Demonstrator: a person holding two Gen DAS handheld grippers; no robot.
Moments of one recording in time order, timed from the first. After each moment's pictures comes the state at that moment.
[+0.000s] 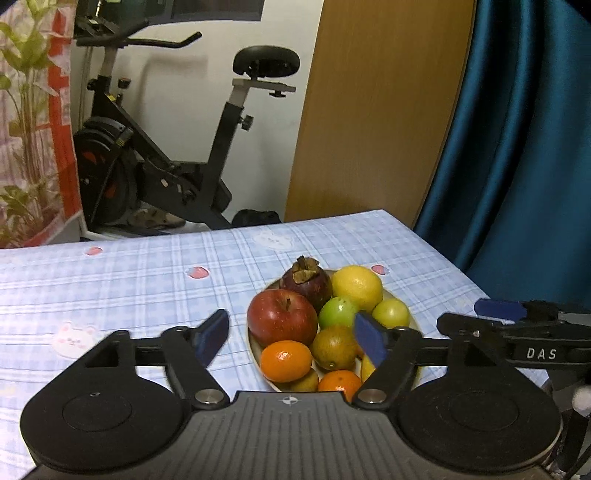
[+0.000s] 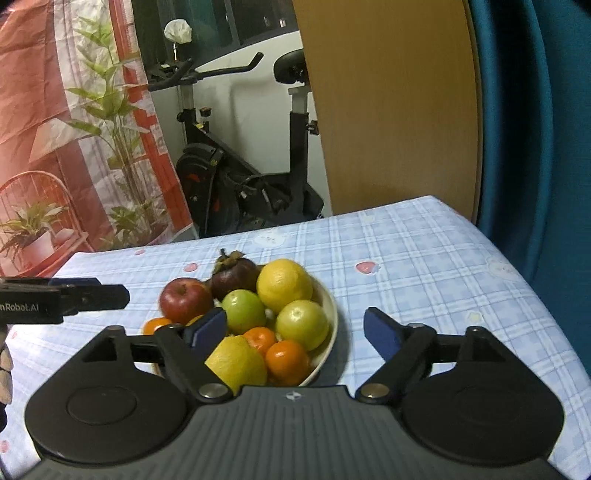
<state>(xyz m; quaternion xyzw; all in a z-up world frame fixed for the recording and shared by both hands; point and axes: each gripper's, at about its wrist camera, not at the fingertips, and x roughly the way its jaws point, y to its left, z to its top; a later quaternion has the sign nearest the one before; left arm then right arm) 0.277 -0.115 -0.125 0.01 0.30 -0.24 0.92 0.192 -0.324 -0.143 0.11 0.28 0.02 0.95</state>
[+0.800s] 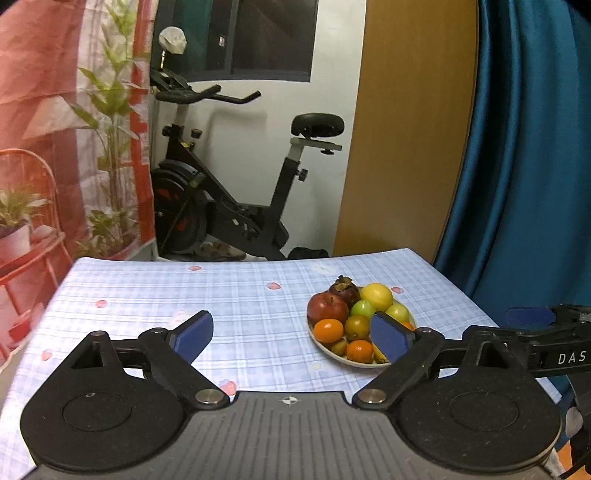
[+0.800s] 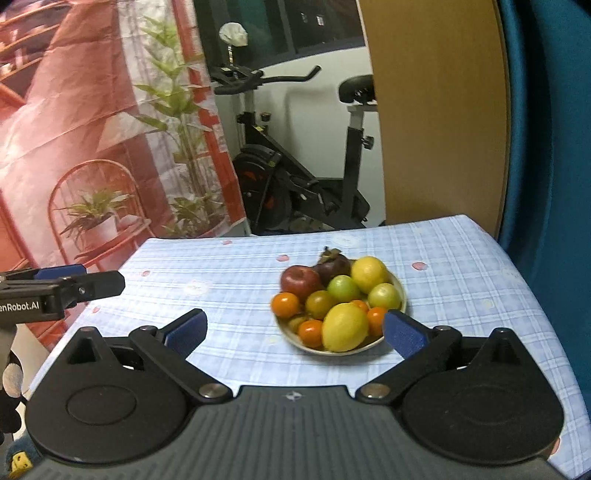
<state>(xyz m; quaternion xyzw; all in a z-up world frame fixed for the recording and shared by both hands) 0.134 -0.038 -0.043 0.00 0.24 -0.15 0.96 0.078 -0.241 -0.054 0.08 0.27 0.07 0.96</state>
